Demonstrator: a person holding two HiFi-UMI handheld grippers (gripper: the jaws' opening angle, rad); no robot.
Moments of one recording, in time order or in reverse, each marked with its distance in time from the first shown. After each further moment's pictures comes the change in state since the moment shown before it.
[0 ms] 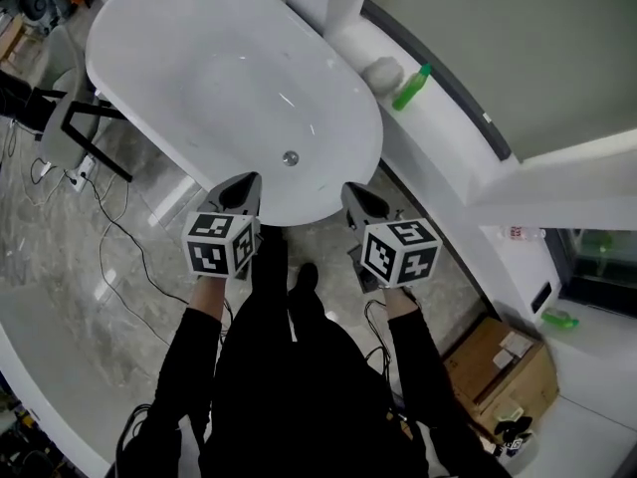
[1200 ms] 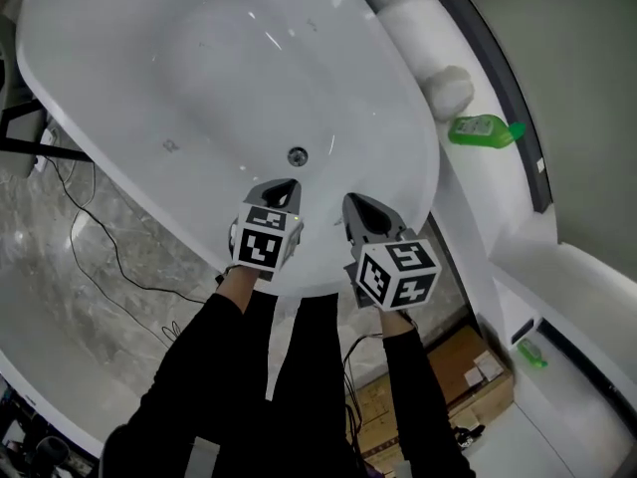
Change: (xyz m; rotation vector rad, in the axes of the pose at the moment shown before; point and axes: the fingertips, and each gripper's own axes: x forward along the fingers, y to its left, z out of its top) left arm 0.261 0.111 -0.120 -0.142 0.377 -0.080; right arm 0.256 -0.090 -0.033 0.020 0.311 -0.059
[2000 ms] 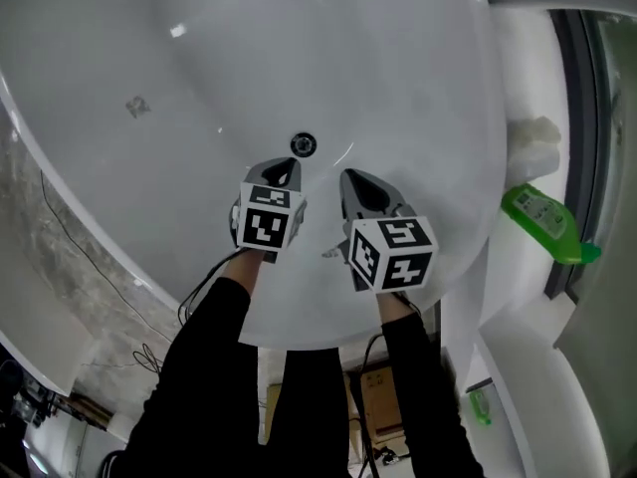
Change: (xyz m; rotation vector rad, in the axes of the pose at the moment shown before) left arm 0.168 0.092 -0.079 -0.259 0.070 0.213; right arm 0.188 -0.090 -0.045 -0.150 0.249 0.127
